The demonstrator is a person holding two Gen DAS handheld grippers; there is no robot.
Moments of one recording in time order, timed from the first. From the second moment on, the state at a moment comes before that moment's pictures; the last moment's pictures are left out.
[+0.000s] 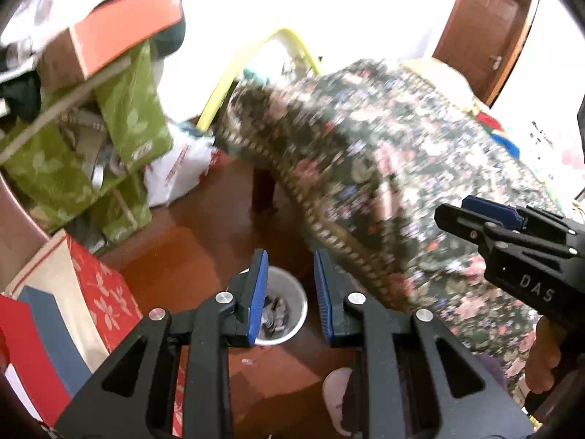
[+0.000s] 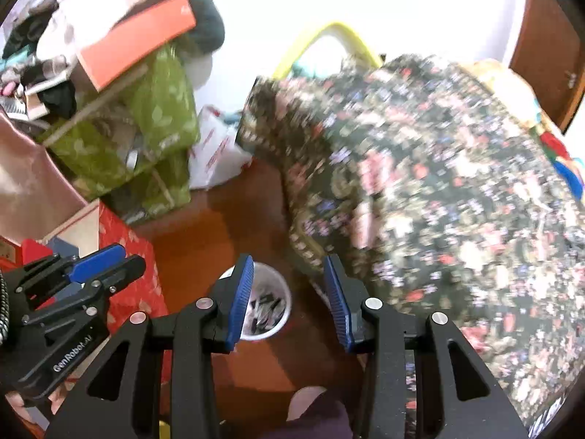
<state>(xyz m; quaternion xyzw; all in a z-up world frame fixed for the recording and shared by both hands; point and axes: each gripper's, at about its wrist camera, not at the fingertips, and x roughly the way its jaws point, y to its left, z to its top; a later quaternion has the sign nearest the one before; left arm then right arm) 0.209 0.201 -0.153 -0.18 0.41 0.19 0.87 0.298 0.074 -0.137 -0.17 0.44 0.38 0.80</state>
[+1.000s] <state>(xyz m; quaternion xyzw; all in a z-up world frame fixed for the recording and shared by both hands) 0.358 0.007 -0.032 -0.07 0.29 0.06 0.95 0.368 -0.162 -0.003 -0.07 0.25 0.21 0.94</state>
